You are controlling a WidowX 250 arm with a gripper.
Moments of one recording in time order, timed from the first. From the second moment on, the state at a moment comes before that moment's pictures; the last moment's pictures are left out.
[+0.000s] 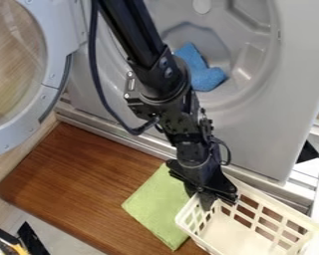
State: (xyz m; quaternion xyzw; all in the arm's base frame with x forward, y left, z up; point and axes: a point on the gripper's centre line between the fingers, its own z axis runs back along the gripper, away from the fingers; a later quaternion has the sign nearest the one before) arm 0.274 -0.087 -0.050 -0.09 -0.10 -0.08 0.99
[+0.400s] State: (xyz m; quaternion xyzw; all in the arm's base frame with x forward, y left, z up) arm 0.278 -0.089 -0.027 -0.09 -0.13 -0.09 0.98
